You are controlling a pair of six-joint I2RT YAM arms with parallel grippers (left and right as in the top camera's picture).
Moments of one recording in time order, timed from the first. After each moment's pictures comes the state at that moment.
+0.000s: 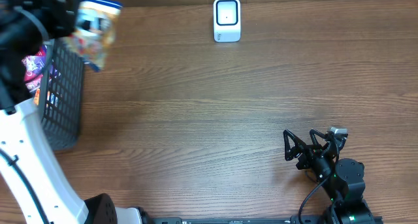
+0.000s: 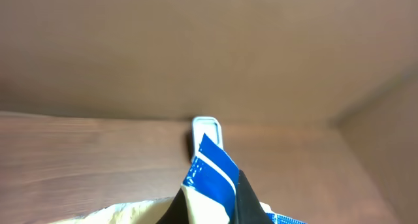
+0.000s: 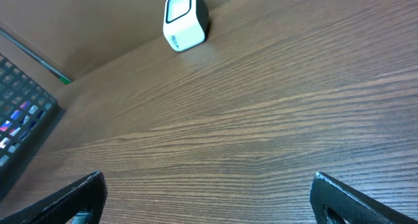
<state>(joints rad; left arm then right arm) 0.31 1.59 2.22 -1.07 0.68 -0.17 0.18 0.31 0.02 -0.03 -0.20 0.49</state>
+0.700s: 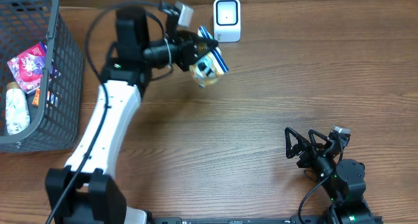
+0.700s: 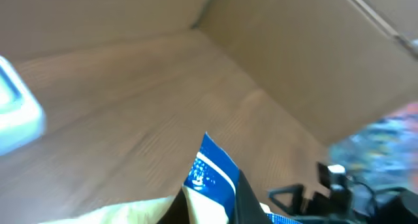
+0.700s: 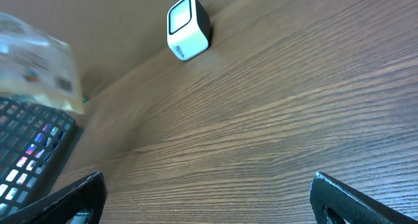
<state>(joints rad) -0.14 1.64 1.32 -0.16 1.02 -0.18 0.18 0.31 0.02 0.00 -0.19 0.62</state>
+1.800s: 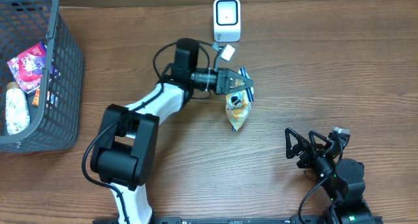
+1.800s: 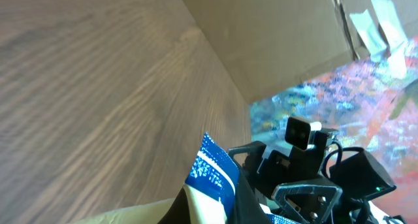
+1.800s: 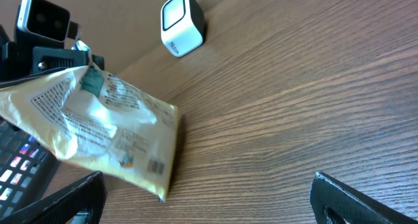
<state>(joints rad) -0.30 1.99 1.18 0.26 1.26 -0.47 0.18 0.31 0.02 -0.03 -0.19 0.62</state>
